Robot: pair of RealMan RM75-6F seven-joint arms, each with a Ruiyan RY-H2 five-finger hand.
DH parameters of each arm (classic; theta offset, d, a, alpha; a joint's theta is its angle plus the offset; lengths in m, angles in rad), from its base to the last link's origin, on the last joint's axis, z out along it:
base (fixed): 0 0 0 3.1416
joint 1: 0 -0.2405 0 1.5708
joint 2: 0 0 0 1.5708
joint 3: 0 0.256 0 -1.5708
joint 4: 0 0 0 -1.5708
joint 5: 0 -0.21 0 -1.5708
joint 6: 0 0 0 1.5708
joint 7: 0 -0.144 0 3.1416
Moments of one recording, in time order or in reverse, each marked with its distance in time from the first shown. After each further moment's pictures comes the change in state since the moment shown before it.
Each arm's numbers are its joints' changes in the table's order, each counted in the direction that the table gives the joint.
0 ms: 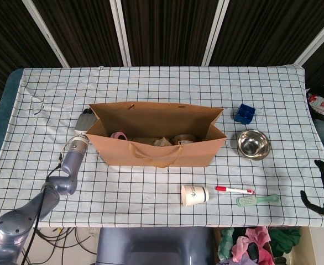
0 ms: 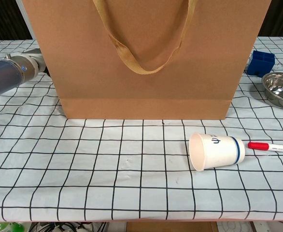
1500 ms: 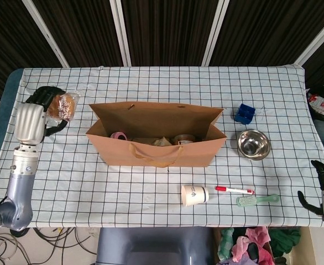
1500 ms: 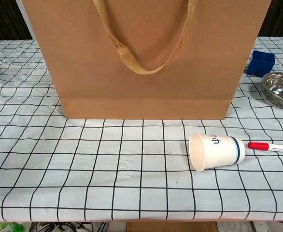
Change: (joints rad) left arm -0.357 0.574 -0.031 -0.974 -0.252 -0.804 0.076; right arm -0.001 0.001 -0.005 -0.013 0.015 -0.005 0.000
